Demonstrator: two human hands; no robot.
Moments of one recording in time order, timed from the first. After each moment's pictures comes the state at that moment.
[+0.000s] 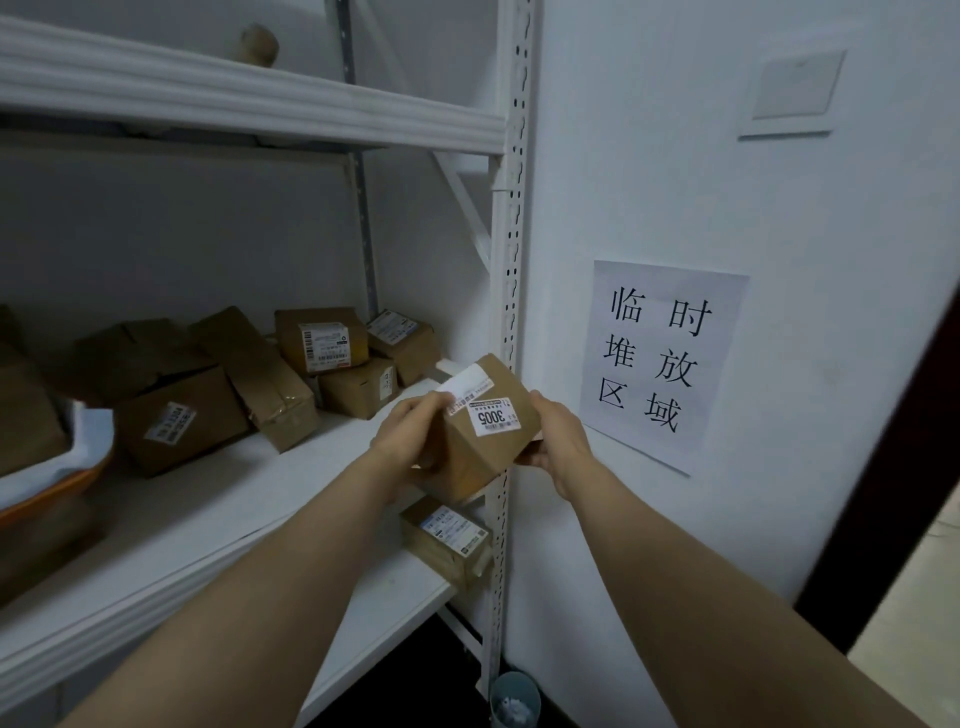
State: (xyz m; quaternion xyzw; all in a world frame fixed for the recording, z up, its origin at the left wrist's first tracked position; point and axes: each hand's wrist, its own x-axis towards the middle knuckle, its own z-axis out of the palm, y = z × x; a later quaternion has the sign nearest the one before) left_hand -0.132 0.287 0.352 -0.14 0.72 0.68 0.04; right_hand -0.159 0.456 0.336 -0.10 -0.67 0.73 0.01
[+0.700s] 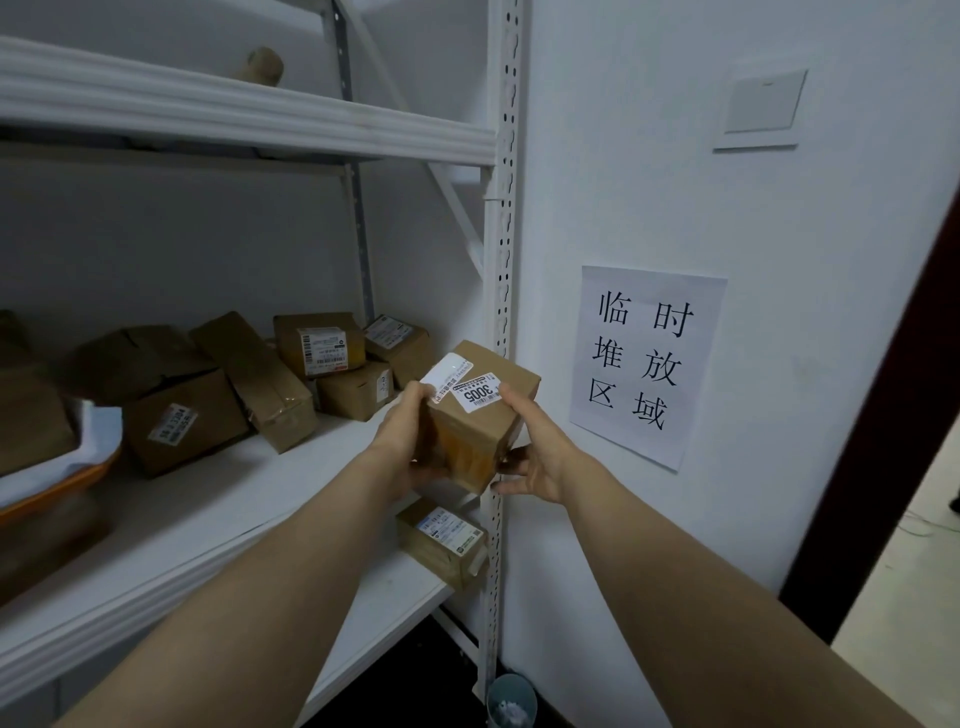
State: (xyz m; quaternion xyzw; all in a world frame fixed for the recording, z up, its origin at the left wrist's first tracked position) left_hand -0.100 0.299 0.372 -0.13 0.63 0.76 0.06; right_hand -0.126 0.452 0.345 -0.08 -0.63 0.76 -0.15
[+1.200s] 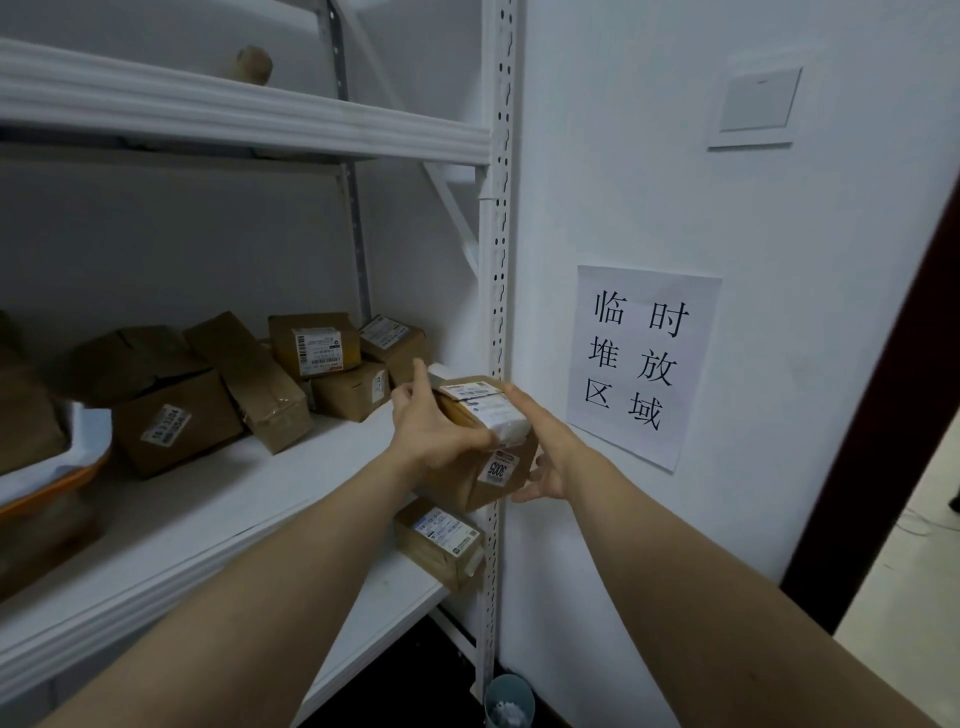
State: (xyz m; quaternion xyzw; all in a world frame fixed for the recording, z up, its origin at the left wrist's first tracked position) left_hand -0.112 0.319 0.367 0.00 0.87 0.48 -0.09; right_hand -0.126 0.470 0.352 -0.12 -0.66 0.73 -0.14
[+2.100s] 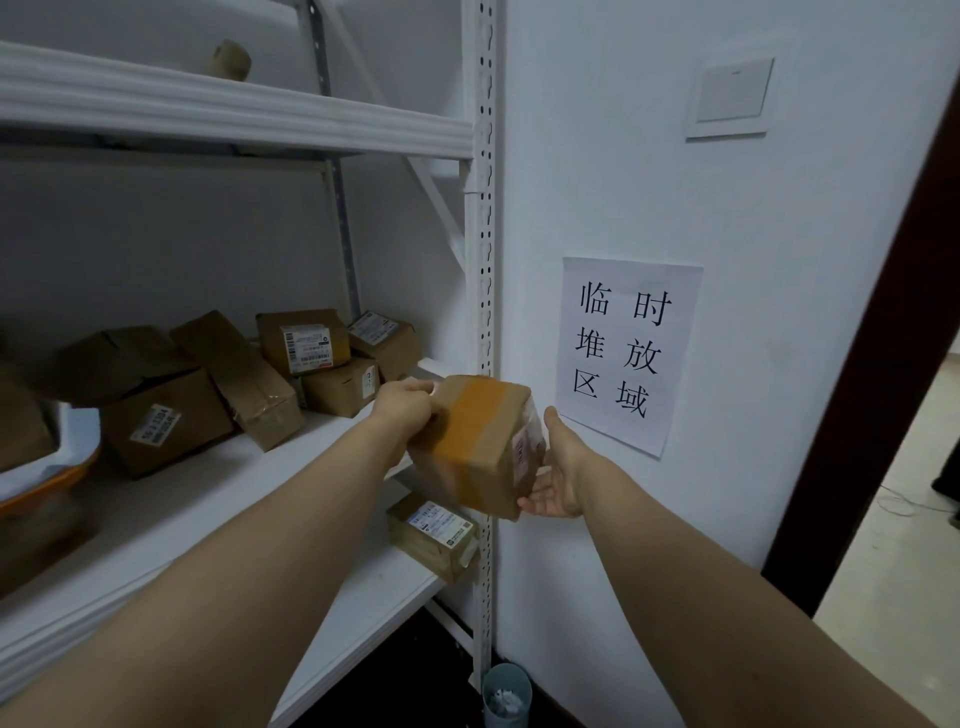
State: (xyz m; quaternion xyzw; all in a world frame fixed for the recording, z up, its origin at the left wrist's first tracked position) left_hand -0.120 0.315 0.382 -0.09 0.79 0.60 -0.02; right_hand -0.112 0.495 0.332 -0.22 -0.64 0.71 -0.21
